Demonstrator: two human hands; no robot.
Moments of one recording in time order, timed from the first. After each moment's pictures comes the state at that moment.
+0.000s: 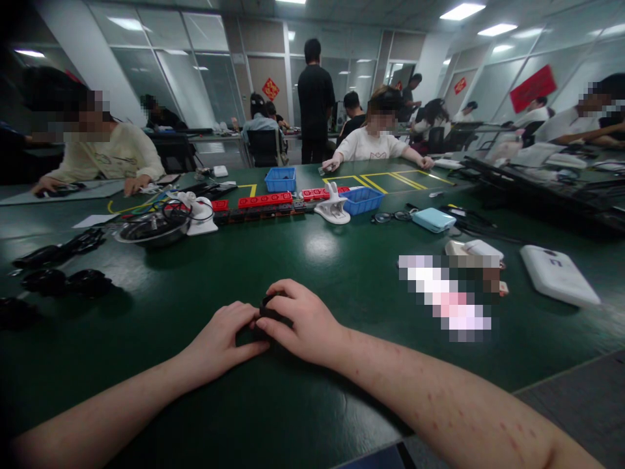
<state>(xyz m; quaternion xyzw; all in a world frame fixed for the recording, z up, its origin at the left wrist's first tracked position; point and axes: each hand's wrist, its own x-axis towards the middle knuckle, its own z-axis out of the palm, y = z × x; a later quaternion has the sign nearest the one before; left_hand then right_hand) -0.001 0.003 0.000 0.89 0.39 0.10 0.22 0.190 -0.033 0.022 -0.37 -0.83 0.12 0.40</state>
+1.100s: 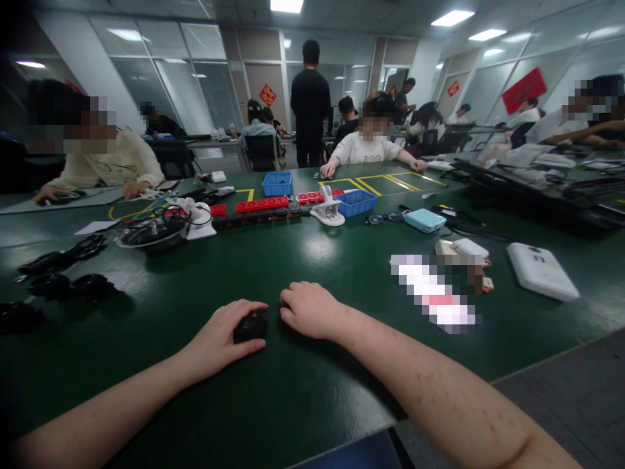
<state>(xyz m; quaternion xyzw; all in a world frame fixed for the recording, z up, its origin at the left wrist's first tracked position) -0.002 0.001 0.000 0.88 0.40 0.12 0.23 0.205 -0.016 0.030 -0.50 -0.86 0.09 0.07</state>
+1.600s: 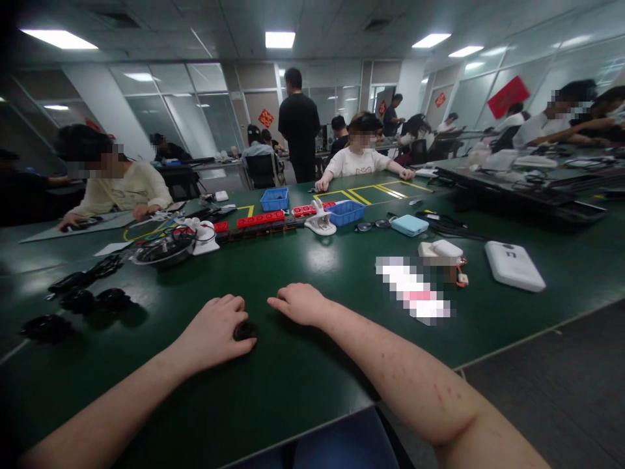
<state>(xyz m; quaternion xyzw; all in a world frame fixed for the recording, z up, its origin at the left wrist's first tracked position) 0.011 -0.011 0.040 0.92 0.39 0.02 -0.02 0.212 -0.005 0.019 -0.53 -0.83 0.12 0.11</state>
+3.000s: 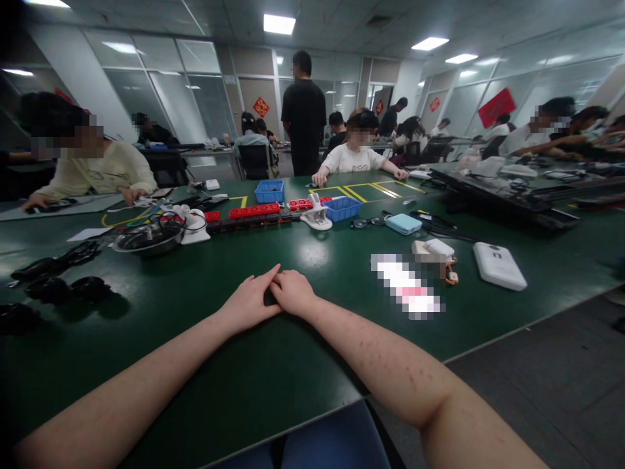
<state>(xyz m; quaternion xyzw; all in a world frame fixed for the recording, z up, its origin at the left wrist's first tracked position) 0.064 0.024 0.007 0.90 0.42 0.09 0.10 0.200 0.018 -0.010 -0.58 -0.78 0.09 0.20</state>
